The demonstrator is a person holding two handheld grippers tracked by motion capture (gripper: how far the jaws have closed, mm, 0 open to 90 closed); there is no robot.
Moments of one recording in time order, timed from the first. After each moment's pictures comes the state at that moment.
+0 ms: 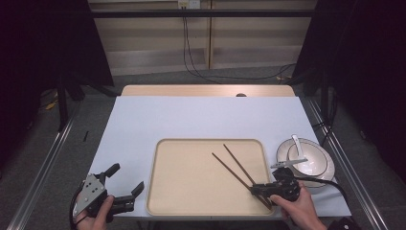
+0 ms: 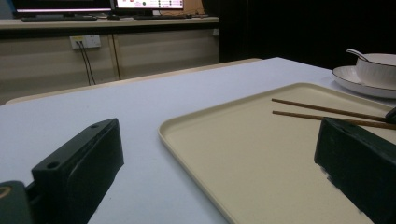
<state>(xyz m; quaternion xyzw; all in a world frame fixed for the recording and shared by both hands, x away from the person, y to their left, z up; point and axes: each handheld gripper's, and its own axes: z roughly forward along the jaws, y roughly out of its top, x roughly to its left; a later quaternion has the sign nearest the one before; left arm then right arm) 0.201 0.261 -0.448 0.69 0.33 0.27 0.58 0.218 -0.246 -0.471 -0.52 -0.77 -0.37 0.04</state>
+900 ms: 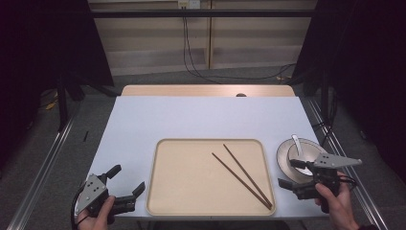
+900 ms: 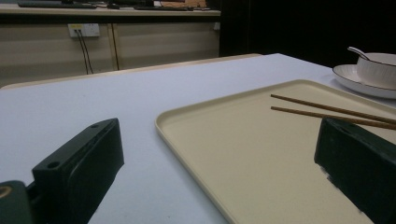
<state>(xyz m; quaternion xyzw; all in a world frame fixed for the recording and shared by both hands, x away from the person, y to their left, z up) 0.201 0.258 -0.451 0.69 0.35 0.26 0.57 0.199 -0.322 -0.423 -0.39 -0.77 -0.49 -0.13</state>
